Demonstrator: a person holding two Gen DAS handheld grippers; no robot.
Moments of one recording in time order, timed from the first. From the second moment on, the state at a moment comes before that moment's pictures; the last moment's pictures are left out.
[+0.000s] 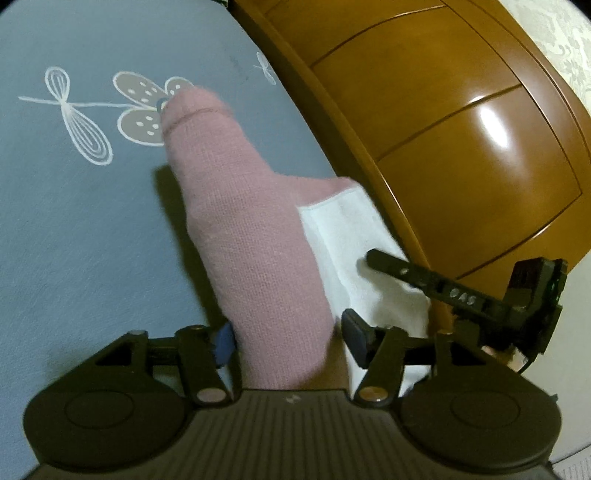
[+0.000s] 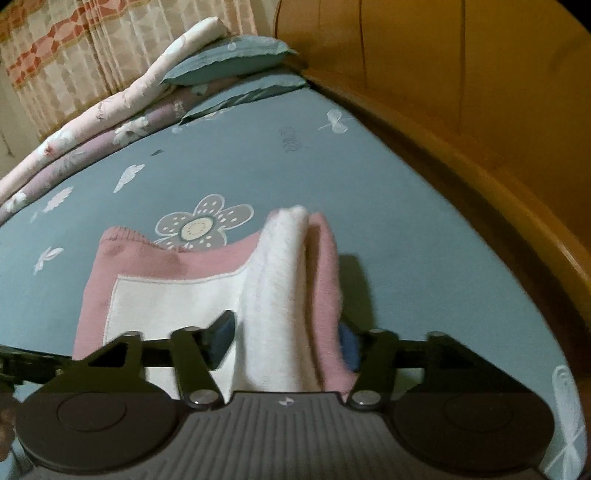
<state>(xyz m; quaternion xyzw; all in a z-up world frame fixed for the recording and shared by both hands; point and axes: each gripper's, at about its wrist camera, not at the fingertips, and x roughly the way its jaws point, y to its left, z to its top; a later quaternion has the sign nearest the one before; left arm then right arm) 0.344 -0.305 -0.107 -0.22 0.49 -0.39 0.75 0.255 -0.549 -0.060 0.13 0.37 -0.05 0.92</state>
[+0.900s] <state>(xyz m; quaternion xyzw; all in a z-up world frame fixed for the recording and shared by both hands) 0.277 -0.216 -0.077 -0.19 0.43 -0.34 0.81 0.201 -0.546 -0.050 0.21 0.35 0.04 0.91</state>
